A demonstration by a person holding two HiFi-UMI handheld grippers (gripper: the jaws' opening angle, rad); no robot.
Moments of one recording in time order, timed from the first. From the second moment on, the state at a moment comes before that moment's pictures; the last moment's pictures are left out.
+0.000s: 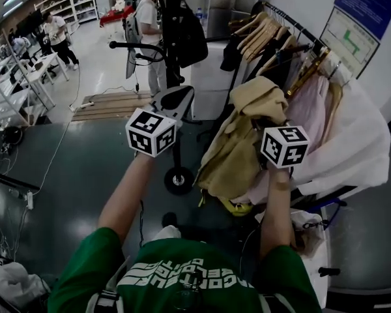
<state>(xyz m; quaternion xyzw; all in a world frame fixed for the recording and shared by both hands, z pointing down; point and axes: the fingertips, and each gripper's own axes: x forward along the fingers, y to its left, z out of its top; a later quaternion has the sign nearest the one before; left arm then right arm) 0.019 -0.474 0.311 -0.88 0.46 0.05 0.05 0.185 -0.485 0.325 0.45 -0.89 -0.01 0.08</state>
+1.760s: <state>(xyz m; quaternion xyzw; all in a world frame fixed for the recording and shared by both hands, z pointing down) -0.006 -0.548 0.247 -0.89 0.45 0.06 0.07 0.115 -0.644 0.273 0.43 -0.90 -0.01 0.13</state>
